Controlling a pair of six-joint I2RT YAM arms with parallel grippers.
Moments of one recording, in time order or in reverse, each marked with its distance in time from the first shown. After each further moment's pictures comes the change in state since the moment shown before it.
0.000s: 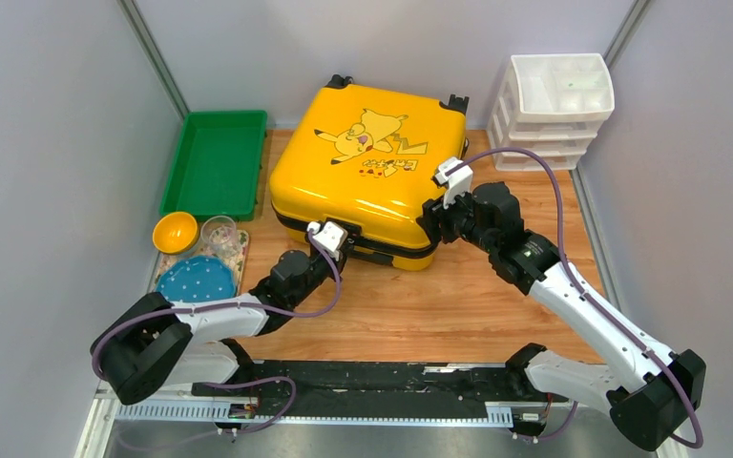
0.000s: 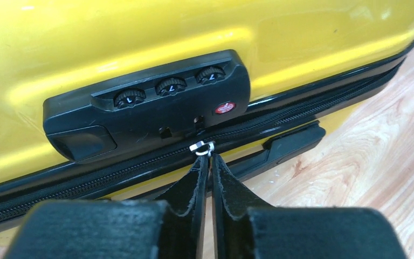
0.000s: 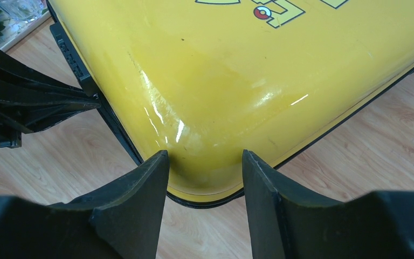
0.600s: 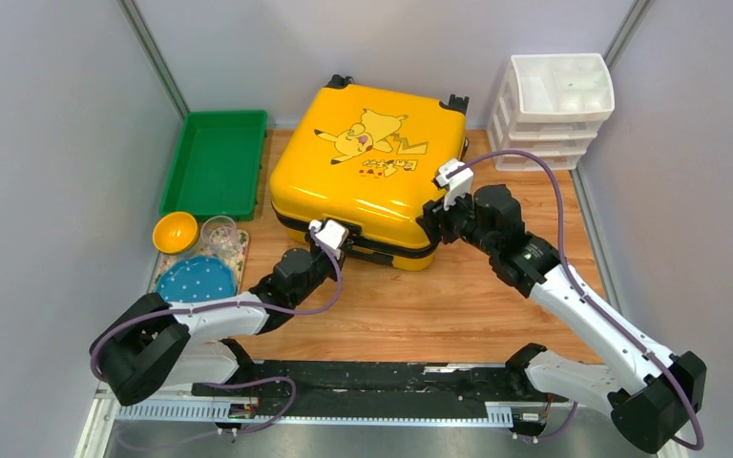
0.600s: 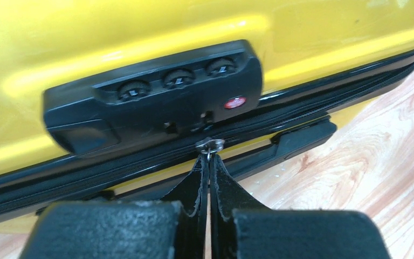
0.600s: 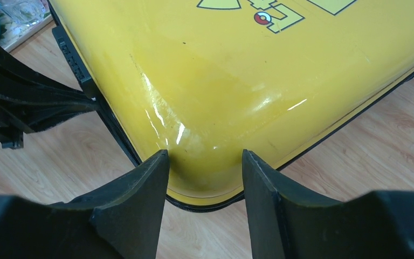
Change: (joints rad) left arm -0.008 0.019 0.022 -0.043 -0.040 -0.014; right arm 0.000 -0.008 -0.020 0.036 -0.002 -0.002
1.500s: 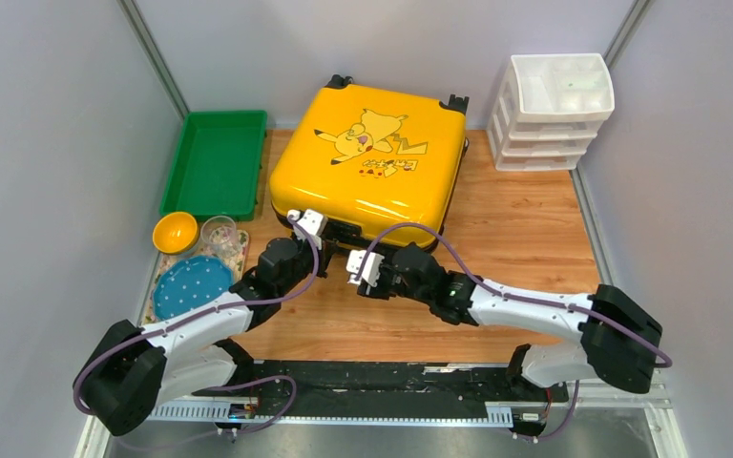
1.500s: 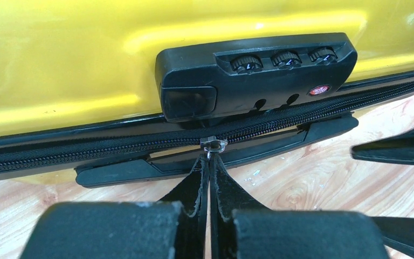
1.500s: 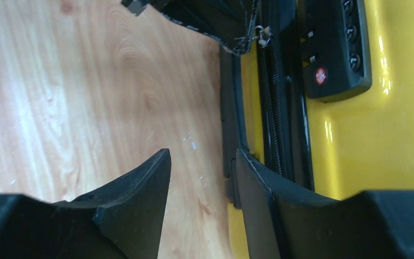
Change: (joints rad) left arm 0.145 -0.177 0.033 -0.323 0.109 -0.140; right arm 0.446 0.253 -0.235 0.385 0.081 -0.415
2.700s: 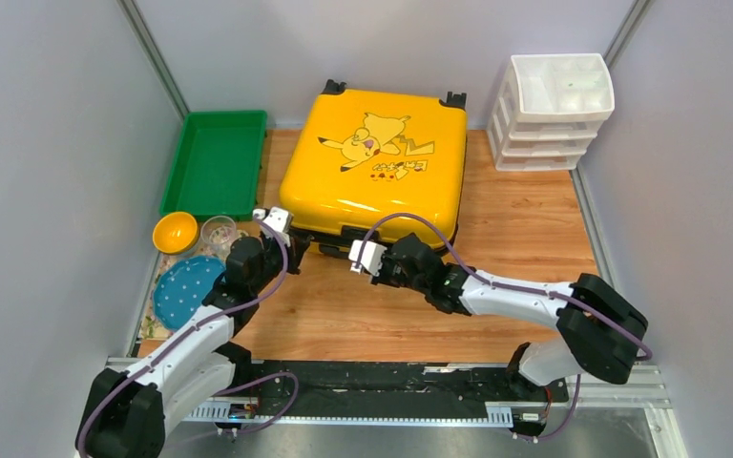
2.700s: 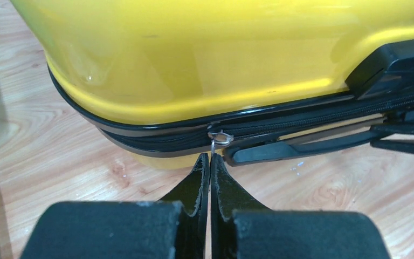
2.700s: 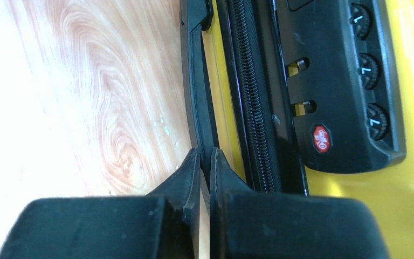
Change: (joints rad) left arm 0.269 -0.192 -0.054 -0.125 0.143 0.037; right arm -0.089 0.147 0.022 0.060 0.034 -0.042
